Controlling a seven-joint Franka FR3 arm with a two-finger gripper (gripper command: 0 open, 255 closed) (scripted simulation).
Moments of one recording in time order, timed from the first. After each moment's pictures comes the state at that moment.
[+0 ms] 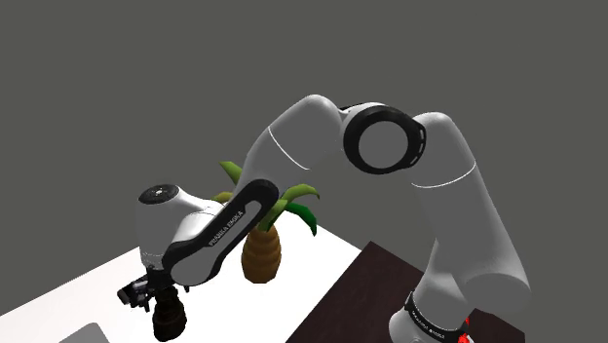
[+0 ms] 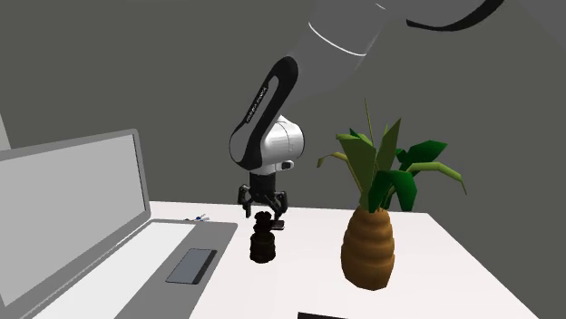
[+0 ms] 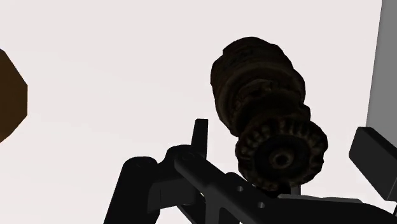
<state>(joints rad) 0.37 0.71 0.26 -1.80 -0.29 2.54 0.96</state>
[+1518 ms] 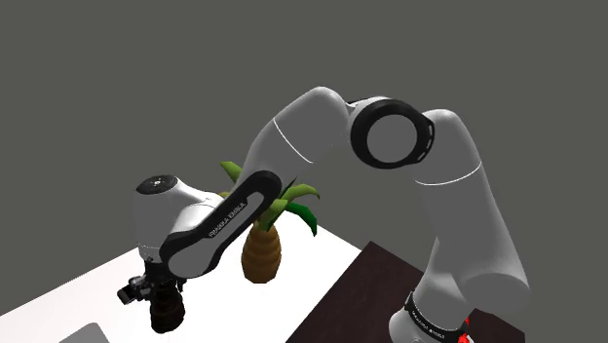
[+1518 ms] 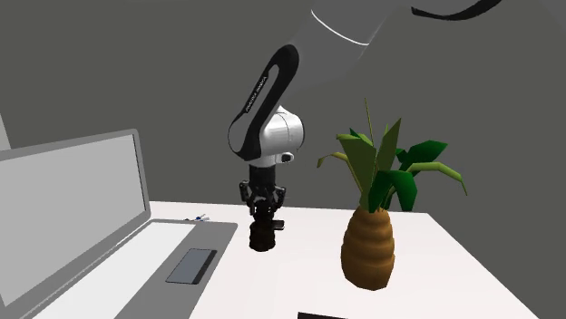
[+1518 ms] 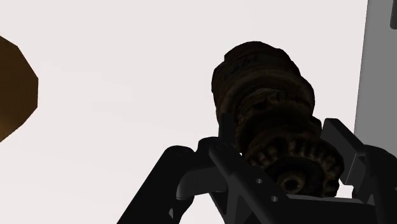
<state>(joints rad) 0.36 0.67 0.28 -1.80 -0.27 2.51 0.95</state>
